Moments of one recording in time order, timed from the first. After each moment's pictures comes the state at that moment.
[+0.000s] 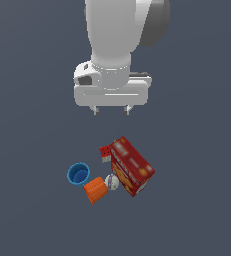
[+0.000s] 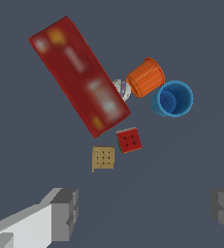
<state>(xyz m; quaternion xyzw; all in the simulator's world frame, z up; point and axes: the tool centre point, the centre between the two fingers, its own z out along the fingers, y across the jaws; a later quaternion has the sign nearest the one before) 0.003 -0.011 0.314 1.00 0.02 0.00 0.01</state>
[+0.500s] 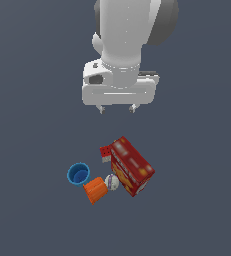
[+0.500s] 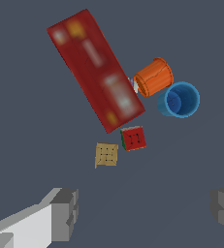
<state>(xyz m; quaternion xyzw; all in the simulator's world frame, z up) -0.002 0.008 0.315 1.00 0.04 -0.01 0.02</state>
